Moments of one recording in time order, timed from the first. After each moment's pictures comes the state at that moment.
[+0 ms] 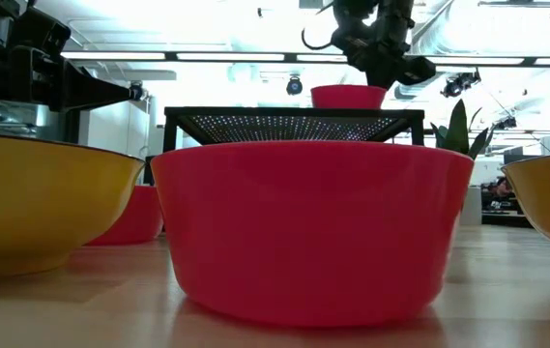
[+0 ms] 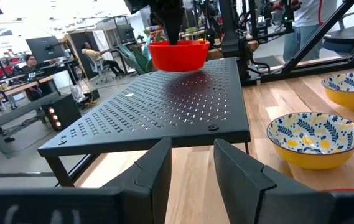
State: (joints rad) left arm 0.05 0.05 0.01 0.04 -0.18 0.23; right arm -0.48 1.63 1.64 -1.32 -0.12 0.65
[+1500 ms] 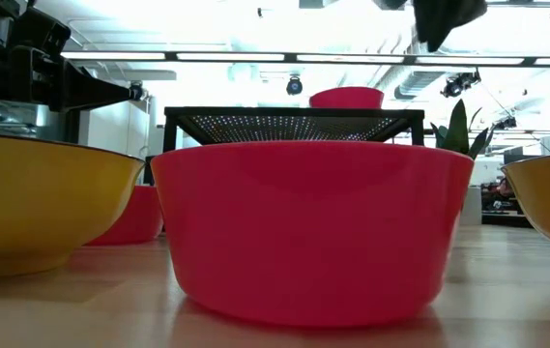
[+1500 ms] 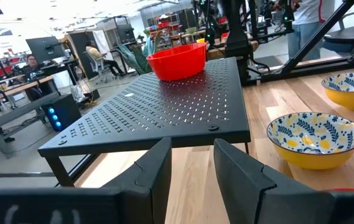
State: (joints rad) left arm 0.05 0.05 0.01 0.04 -0.18 0.23; right arm 0.00 1.48 1.64 -1.52 0.02 0.85
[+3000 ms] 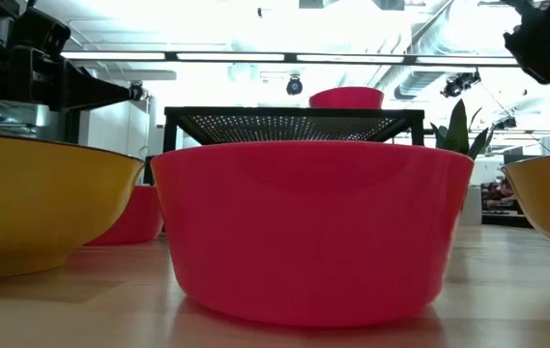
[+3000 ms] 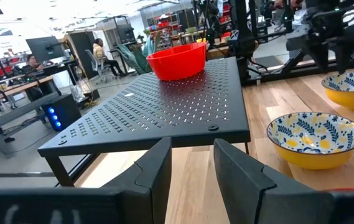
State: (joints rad) left arm 0.05 0.05 0.01 0.04 -0.18 0.23; right arm 0.66 1.57 1.02 -0.81 -0.07 1.75
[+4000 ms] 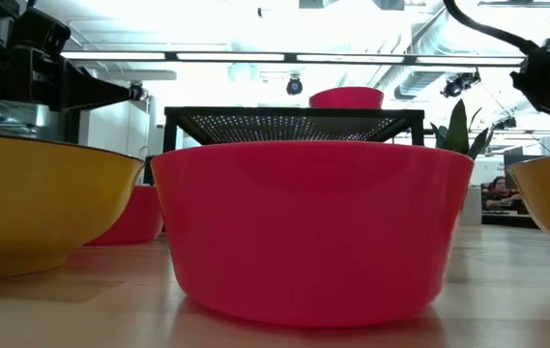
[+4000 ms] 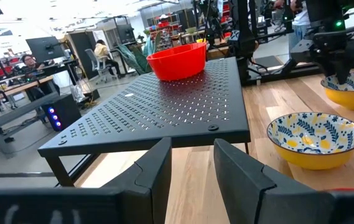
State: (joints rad) left arm 0.05 0.05 0.01 0.04 -0.18 0.23; right arm 0.66 1.64 0.98 -0.73 -0.14 1.81
